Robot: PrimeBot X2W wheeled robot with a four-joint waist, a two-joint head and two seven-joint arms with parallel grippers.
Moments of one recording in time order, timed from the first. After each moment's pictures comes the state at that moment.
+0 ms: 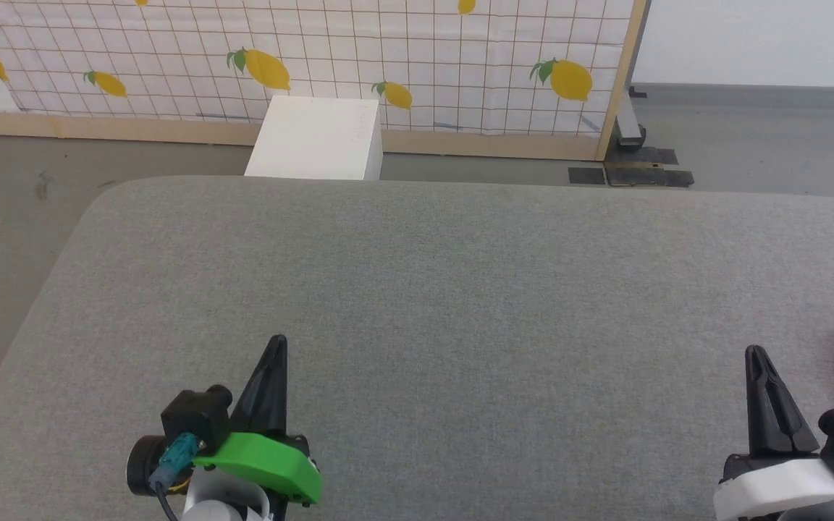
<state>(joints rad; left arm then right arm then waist) -0.05 0.05 -0.12 0.19 -0.23 -0.09 -0.24 0.08 -0.05 -0.16 0.08 0.08 0.13 -0.24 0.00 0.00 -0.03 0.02</state>
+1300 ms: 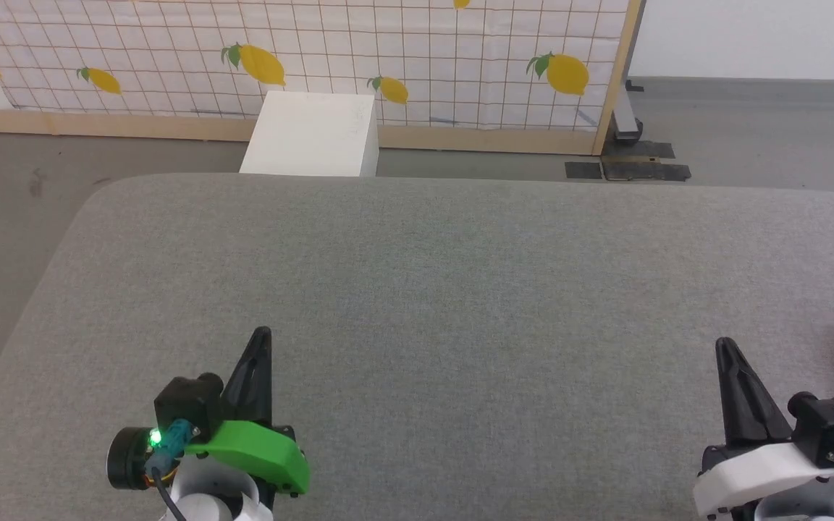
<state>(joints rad) -0.05 0.05 -0.08 0.13 -0.16 -0.07 -0.16 0.06 -0.05 -0.10 0.06 0.05 0.13 -0.16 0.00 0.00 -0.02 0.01</state>
